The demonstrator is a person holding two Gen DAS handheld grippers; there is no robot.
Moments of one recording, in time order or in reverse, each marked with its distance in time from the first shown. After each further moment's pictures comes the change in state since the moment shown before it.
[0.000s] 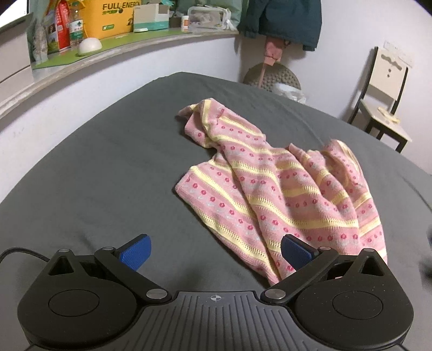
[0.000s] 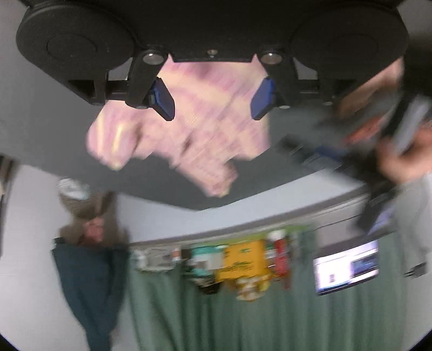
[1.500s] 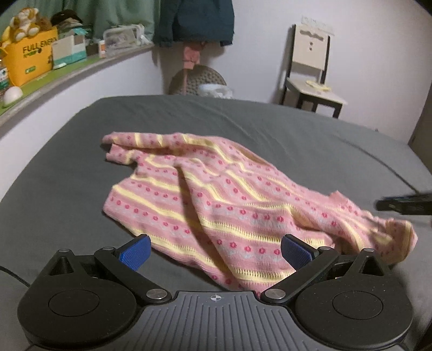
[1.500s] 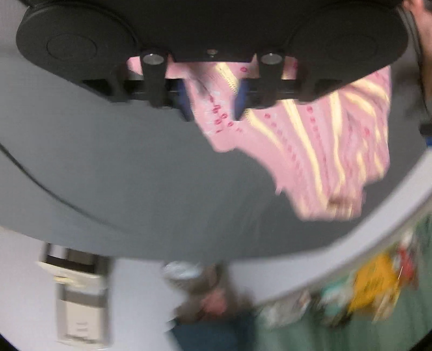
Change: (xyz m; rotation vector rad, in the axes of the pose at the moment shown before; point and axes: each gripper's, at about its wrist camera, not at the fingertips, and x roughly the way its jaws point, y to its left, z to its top) left arm -0.036 -0.059 -0.022 0.299 -0.047 -0.232; right arm -0.003 -0.139 -0.060 0.264 0.306 -0.304
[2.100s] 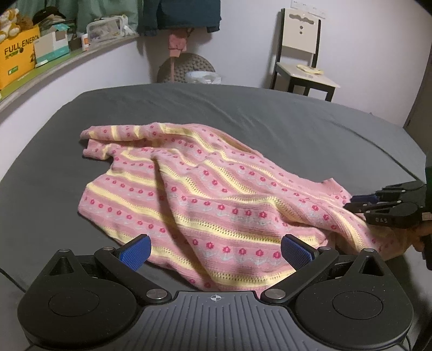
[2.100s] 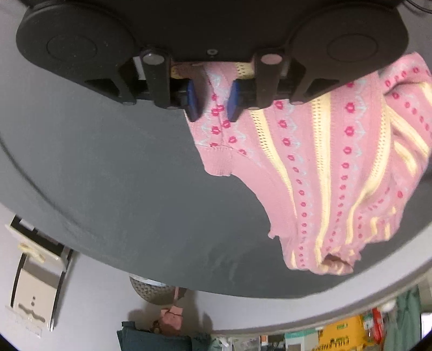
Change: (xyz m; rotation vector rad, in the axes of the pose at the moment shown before) left arm 0.026 -0.028 0.005 0.048 0.058 -0.027; right arm 0.024 0.003 -0.033 -0.151 0.017 0.028
